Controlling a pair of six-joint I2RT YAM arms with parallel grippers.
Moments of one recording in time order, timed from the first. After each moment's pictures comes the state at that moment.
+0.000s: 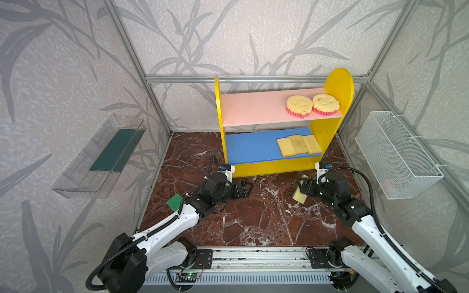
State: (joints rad) left arm -0.61 1.08 0.57 -0.05 0.22 -0.73; right arm 0.32 0.84 0.59 -0.40 -0.03 0.47
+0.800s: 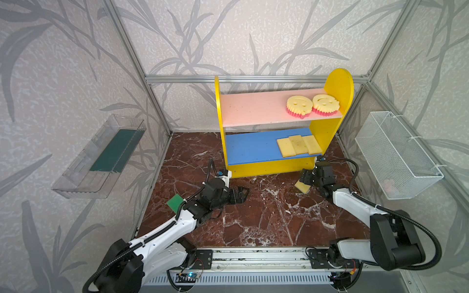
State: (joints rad) left arm -0.61 1.02 0.50 -0.04 0.16 -0.68; right arm 0.17 1.38 0.65 0.03 0.11 0.36
